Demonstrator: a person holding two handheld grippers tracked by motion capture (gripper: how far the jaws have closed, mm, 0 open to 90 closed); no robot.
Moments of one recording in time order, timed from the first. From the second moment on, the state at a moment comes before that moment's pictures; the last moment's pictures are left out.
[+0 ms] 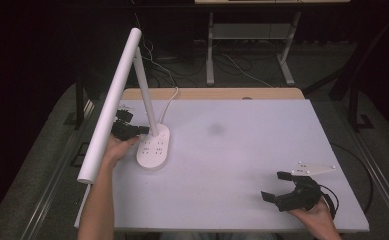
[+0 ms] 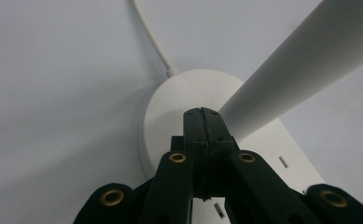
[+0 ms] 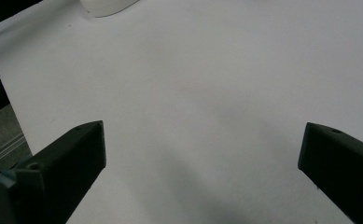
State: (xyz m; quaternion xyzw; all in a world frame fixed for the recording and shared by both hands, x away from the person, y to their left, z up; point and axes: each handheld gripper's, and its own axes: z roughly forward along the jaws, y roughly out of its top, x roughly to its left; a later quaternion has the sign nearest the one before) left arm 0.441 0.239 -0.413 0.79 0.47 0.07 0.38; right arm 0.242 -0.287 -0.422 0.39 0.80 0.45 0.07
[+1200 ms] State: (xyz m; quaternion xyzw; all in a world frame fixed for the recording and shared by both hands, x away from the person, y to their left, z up) left arm 0.431 0.235 -0.423 0.75 0.52 0.10 0.39; right arm 0.239 -0.282 -0.423 0.39 0.80 0.44 0.07
